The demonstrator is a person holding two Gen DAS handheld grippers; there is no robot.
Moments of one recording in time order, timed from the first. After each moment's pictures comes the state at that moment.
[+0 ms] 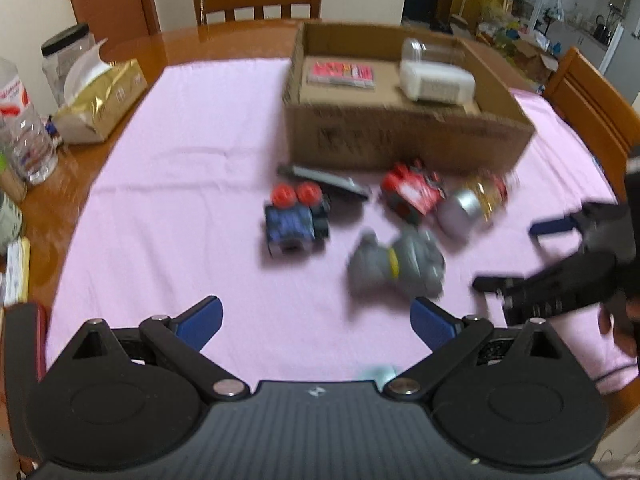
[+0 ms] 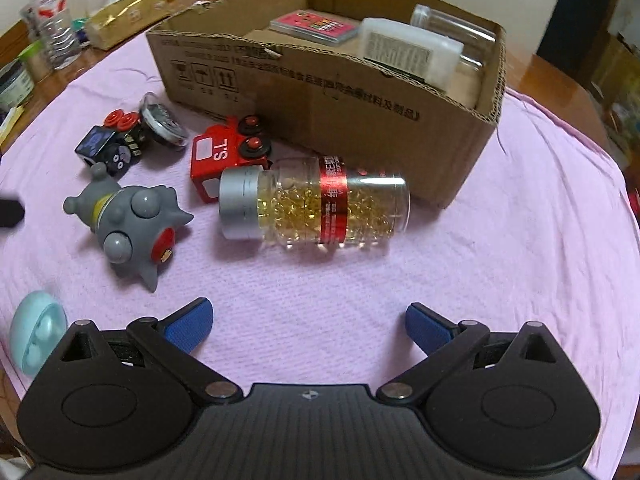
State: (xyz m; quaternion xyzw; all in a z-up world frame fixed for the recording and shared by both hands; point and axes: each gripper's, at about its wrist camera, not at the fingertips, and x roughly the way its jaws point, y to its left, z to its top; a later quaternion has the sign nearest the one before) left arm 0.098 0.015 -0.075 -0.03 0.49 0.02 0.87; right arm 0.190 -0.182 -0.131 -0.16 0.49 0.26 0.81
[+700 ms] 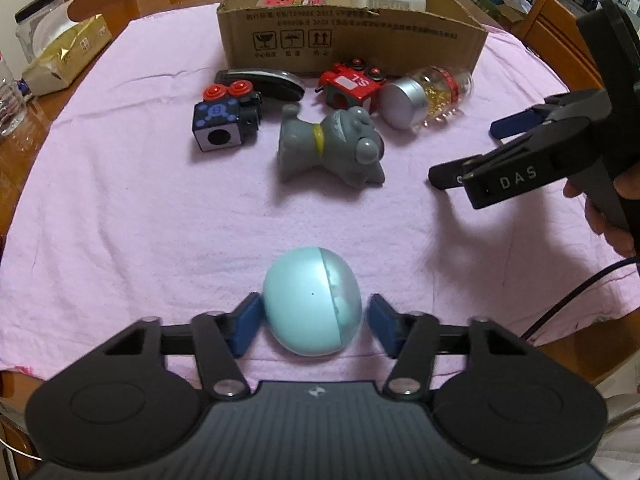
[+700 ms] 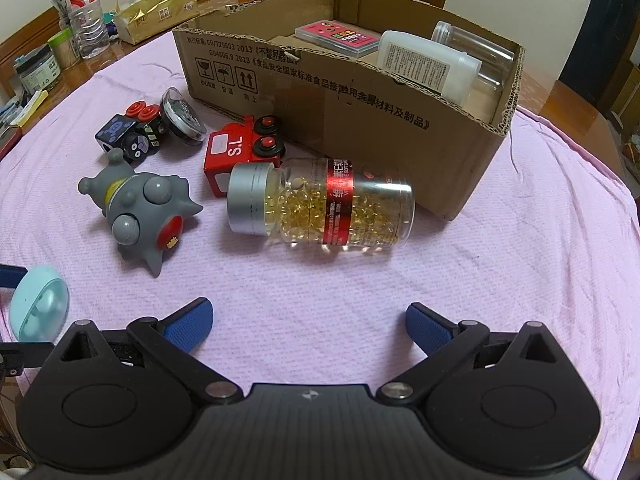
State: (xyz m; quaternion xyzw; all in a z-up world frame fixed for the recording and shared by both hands) left arm 0.061 -0.027 -0.114 -0.02 0.53 0.00 0.85; right arm 0.190 -0.191 -0.131 -0.18 0.48 0.29 0.81
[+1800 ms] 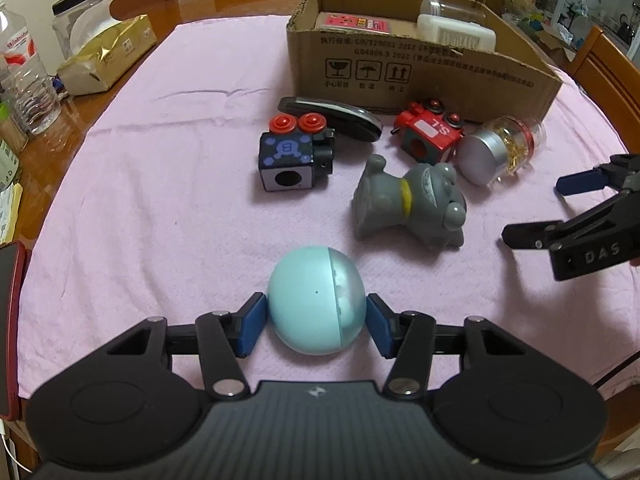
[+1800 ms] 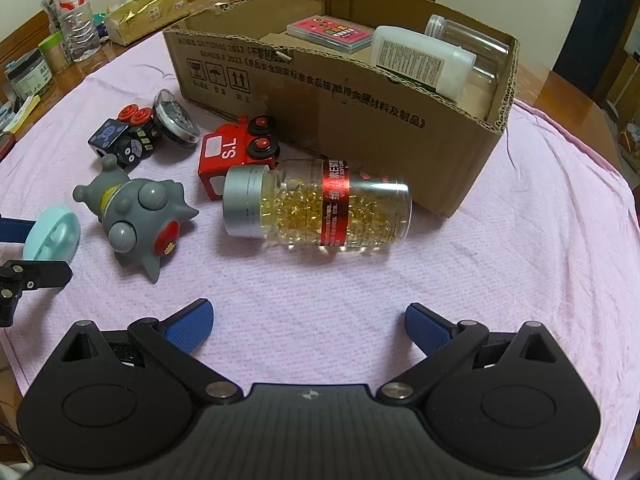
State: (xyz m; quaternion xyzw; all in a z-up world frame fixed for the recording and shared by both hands) left arm 0.089 0.008 -0.116 -0.03 0.51 0.05 0.86; right arm 0.194 -0.189 -0.128 -0.16 0.49 0.29 0.81
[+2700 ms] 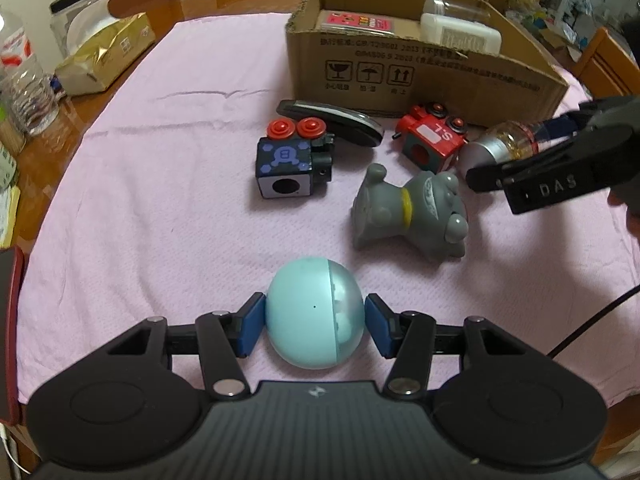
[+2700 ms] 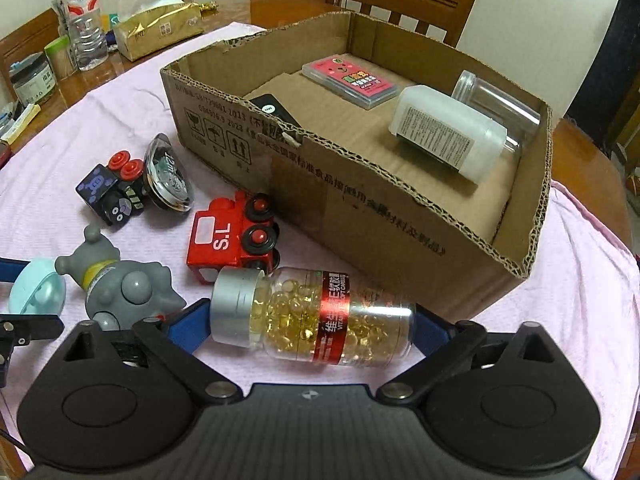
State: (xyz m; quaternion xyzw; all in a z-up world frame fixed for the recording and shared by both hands) left arm 0.100 0.005 -0.116 -0.03 0.51 0.05 0.85; right arm 0.232 -0.155 -0.119 -0.20 0.46 0.31 0.81
